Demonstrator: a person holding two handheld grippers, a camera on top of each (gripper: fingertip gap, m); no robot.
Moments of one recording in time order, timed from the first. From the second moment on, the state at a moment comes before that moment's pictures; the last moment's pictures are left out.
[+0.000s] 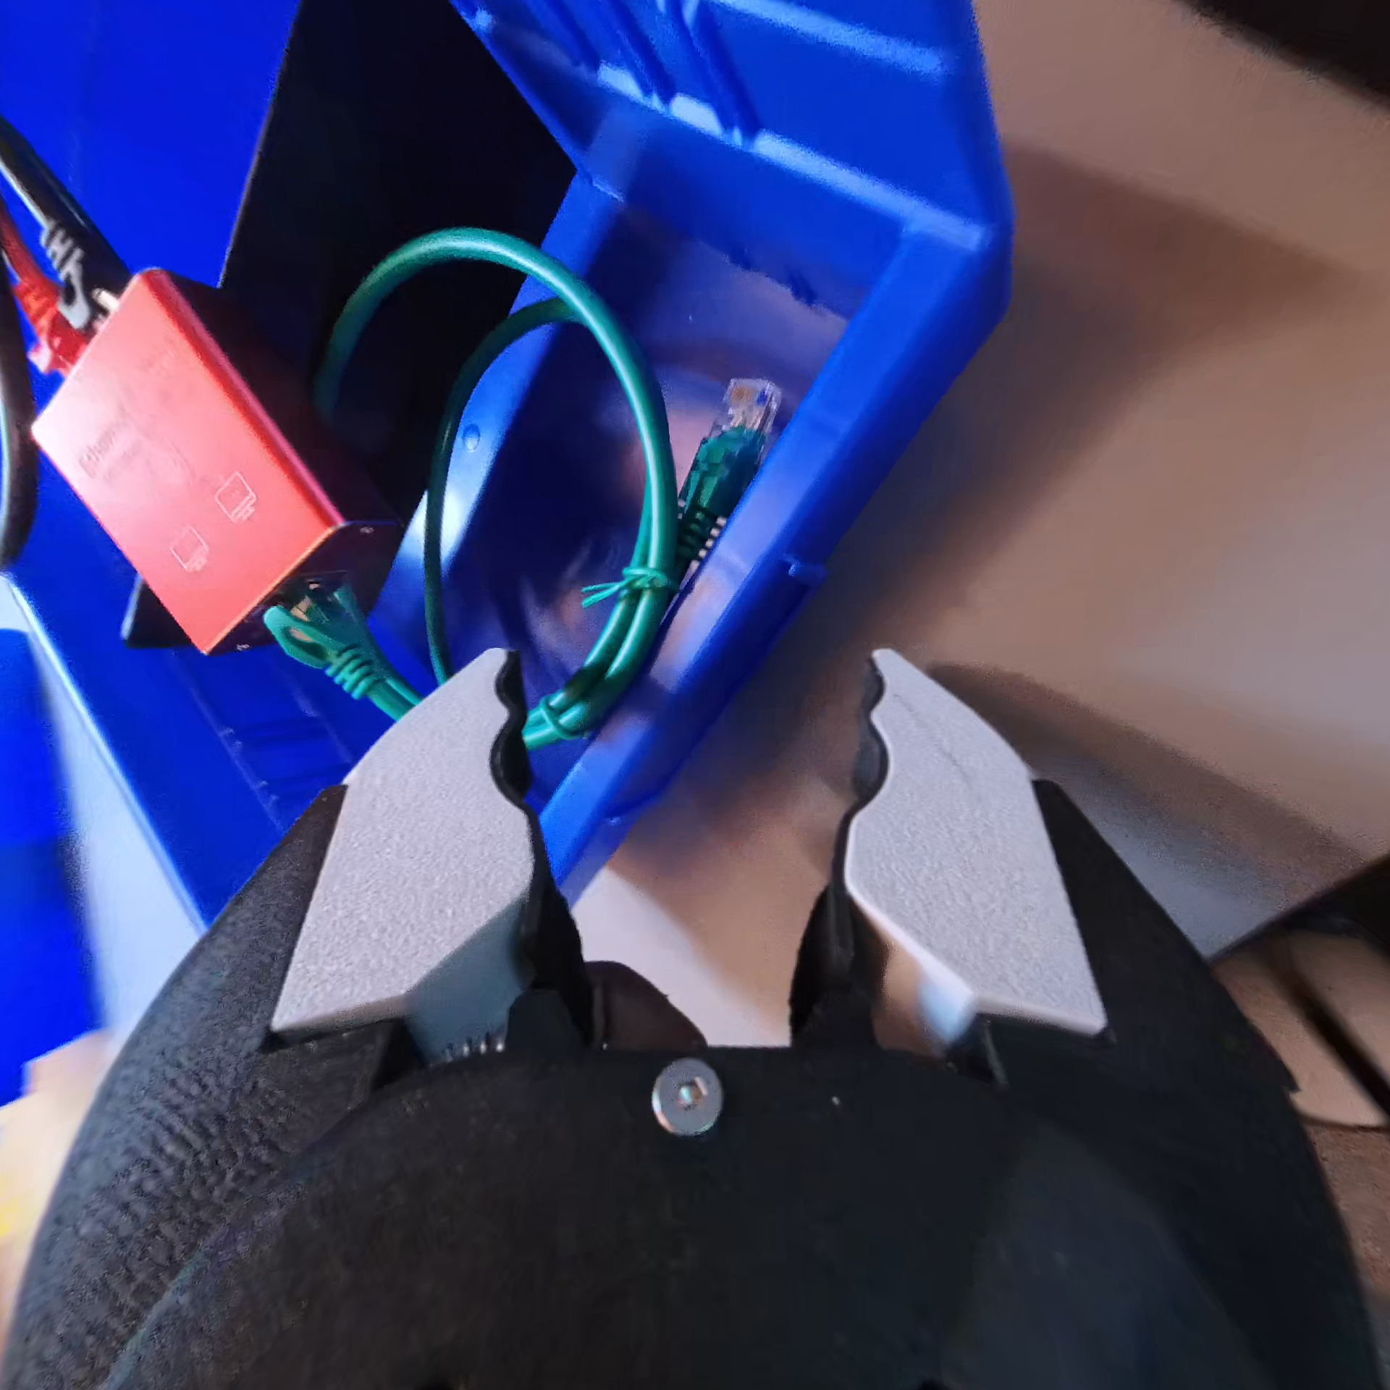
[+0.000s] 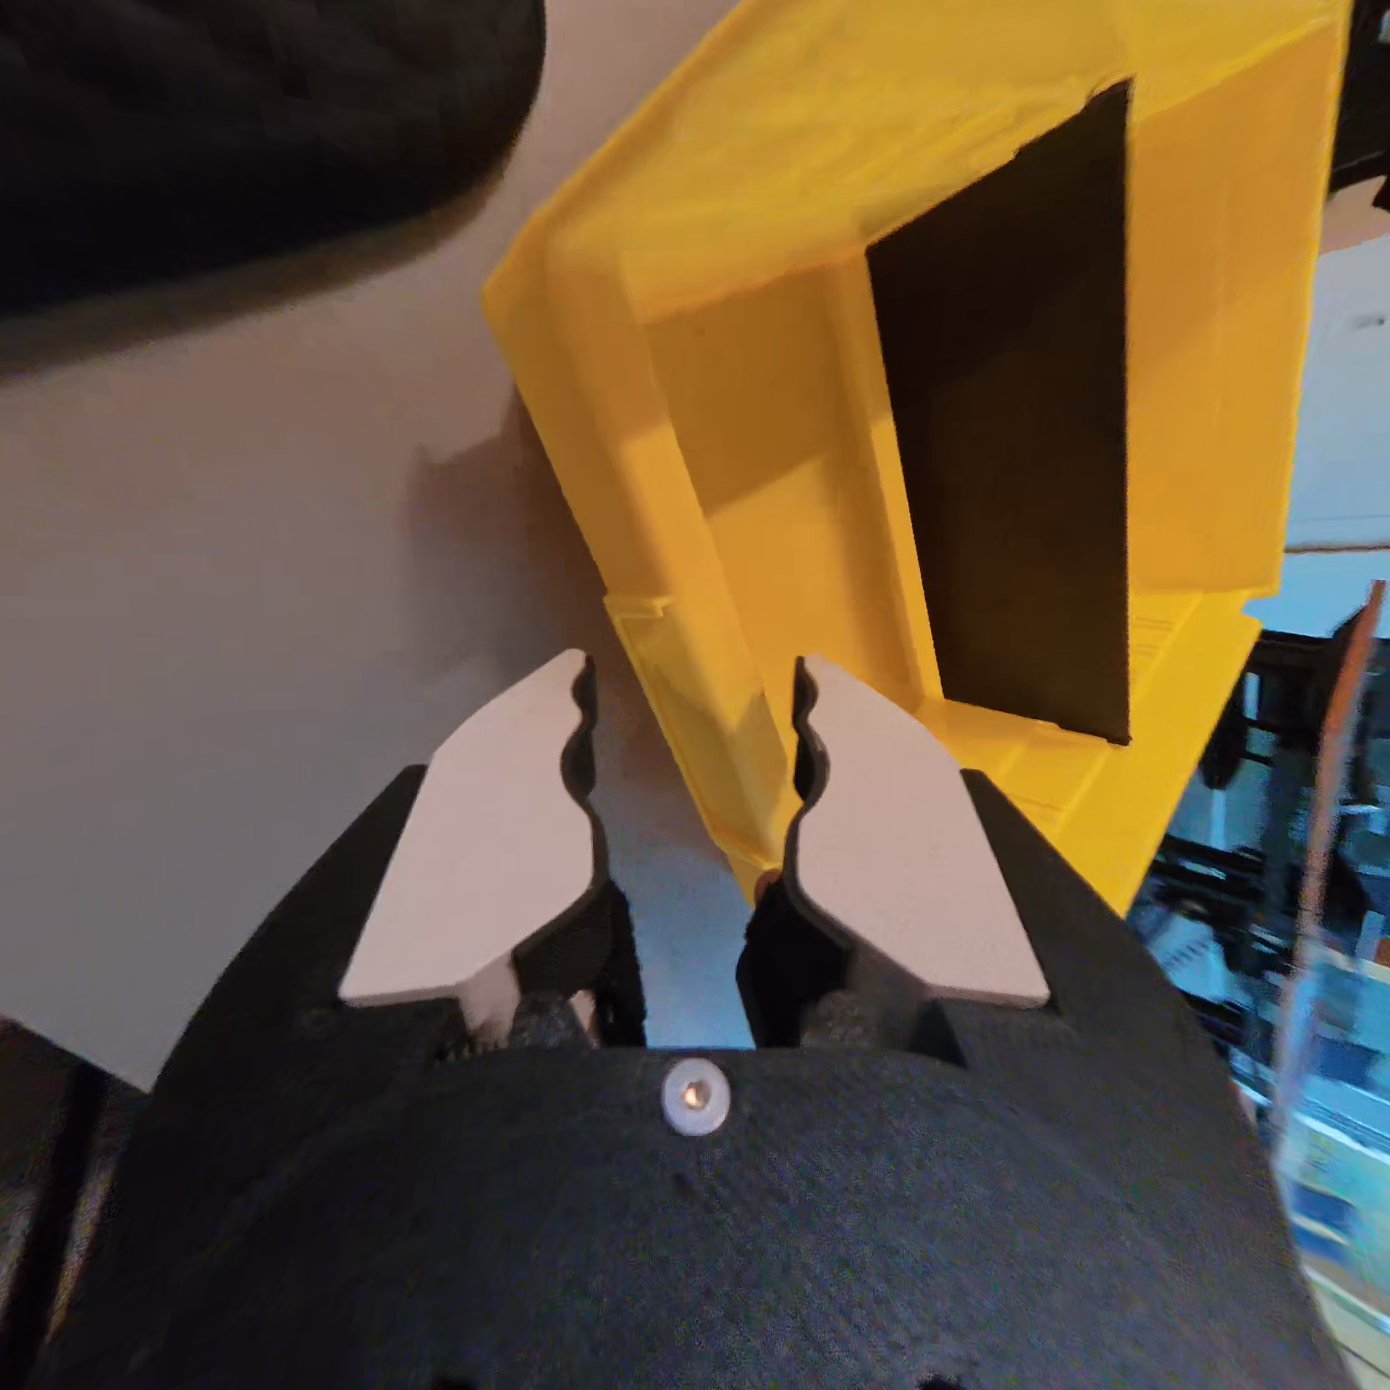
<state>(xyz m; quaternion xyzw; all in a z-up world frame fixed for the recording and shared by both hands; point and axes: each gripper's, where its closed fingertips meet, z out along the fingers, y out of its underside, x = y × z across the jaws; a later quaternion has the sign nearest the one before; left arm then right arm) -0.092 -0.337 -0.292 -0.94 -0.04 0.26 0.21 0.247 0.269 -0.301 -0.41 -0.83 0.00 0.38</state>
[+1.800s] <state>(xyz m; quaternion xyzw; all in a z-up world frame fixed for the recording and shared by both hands) -0.098 -0.230 -0.061 -0.74 -0.11 0.32 0.58 0.172 0.116 -0.147 -0.25 -0.69 0.39 0.56</state>
